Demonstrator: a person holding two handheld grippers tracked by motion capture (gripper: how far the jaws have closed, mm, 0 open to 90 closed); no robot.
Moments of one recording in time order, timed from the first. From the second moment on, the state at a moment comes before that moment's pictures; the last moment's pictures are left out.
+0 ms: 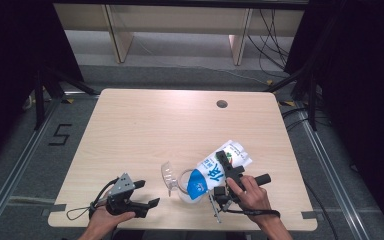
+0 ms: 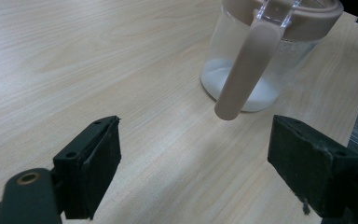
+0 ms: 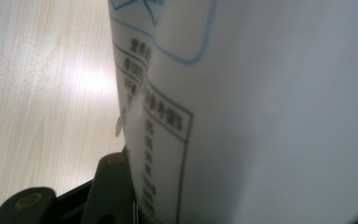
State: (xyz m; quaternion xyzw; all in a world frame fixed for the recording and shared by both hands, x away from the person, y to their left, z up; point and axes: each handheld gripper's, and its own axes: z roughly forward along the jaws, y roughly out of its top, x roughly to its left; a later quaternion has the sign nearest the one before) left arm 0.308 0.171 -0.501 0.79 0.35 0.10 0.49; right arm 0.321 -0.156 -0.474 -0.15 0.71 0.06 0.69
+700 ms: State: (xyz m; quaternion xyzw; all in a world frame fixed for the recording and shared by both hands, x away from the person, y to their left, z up) left arm 0.308 0.171 -0.501 0.79 0.35 0.11 0.49; right arm 0.319 -0.157 -0.475 -0.13 0.71 0.05 0.69
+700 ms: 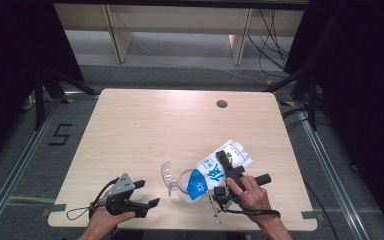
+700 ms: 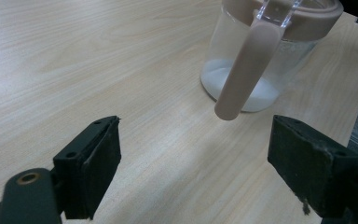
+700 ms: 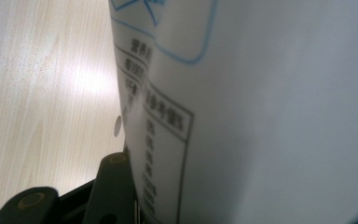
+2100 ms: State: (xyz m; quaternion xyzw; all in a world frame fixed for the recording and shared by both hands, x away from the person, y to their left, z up) left arm 0.308 0.171 -0.501 0.79 0.34 0.10 0.49; right arm 0.320 -0.155 -0.473 -0.15 0.70 0.06 0.70
